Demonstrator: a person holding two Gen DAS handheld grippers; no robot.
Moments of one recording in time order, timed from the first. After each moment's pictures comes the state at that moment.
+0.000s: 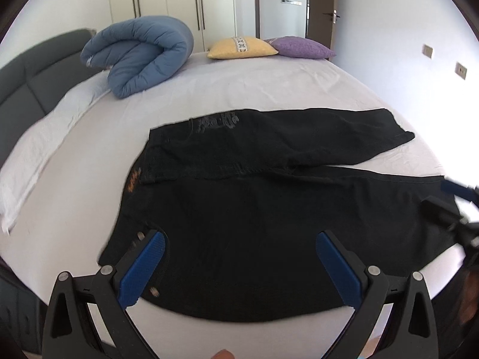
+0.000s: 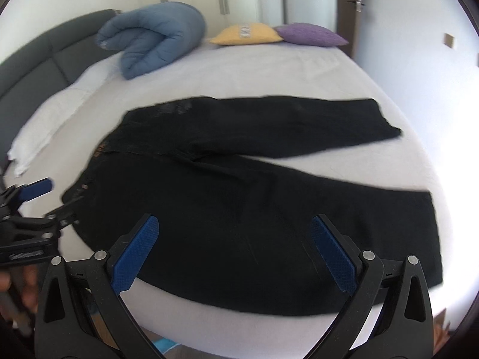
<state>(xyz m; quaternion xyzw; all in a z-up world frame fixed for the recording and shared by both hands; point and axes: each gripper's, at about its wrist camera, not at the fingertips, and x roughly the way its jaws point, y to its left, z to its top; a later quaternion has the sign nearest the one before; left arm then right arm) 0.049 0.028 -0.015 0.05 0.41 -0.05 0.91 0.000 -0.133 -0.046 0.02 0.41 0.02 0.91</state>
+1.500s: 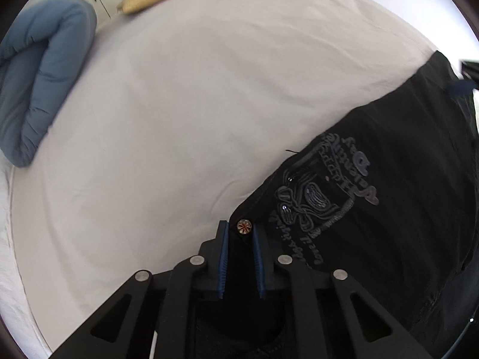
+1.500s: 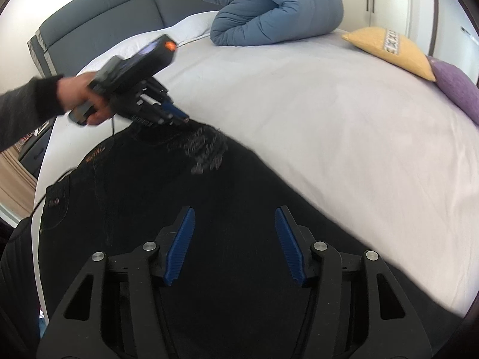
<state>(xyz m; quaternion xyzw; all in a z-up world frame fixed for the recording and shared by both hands) 0.440 0.099 -0.097 0.22 0.54 -0.20 0.79 0.382 -0.121 -0.117 -0.12 0.45 0.33 0.82</state>
